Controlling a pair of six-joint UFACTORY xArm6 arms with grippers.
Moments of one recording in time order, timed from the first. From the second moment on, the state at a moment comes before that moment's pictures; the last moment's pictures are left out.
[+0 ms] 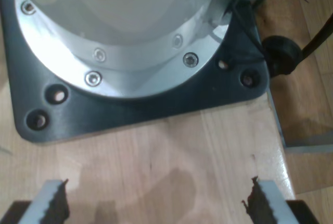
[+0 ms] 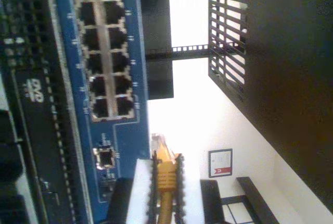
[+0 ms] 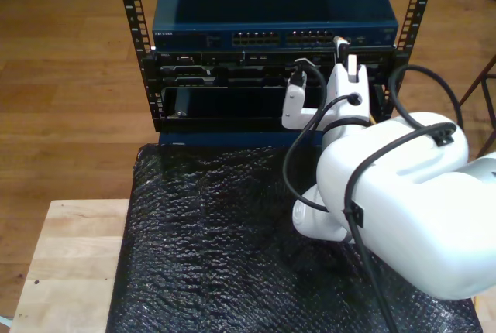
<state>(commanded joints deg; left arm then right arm) 79.8 -27.5 -7.4 3.6 63.5 -181.2 25.3 38.8 -60.7 29.4 -80.1 -99.3</state>
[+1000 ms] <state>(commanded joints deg) 79.8 -27.5 -7.4 3.6 63.5 -181.2 24.7 40.9 -64.6 29.5 -78.0 -98.8</state>
